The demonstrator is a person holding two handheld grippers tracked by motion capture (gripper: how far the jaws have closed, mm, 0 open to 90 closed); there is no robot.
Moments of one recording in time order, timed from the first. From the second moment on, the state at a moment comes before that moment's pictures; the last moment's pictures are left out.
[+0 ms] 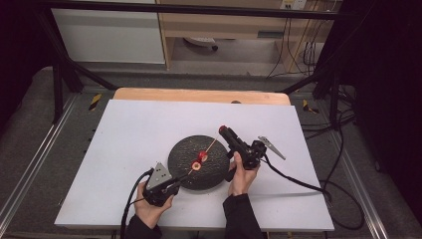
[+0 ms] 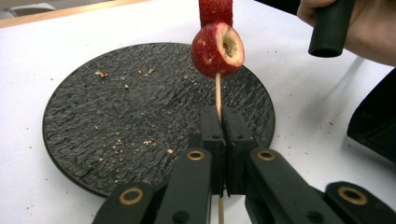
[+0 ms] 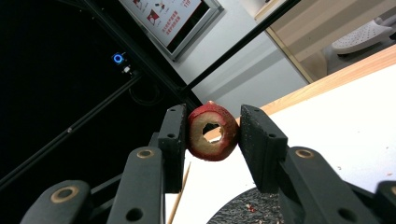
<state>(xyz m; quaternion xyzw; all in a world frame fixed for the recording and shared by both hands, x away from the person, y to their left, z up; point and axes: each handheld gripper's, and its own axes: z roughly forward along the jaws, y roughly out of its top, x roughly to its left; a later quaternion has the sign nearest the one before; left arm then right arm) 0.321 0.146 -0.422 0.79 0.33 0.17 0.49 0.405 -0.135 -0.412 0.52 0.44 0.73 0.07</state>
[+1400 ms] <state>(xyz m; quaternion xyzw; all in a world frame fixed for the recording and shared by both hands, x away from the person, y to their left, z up) 0.323 0.126 -0.421 0.76 0.35 0.18 0.51 0.397 -0.126 -0.422 0.52 0.43 0.74 0.05</state>
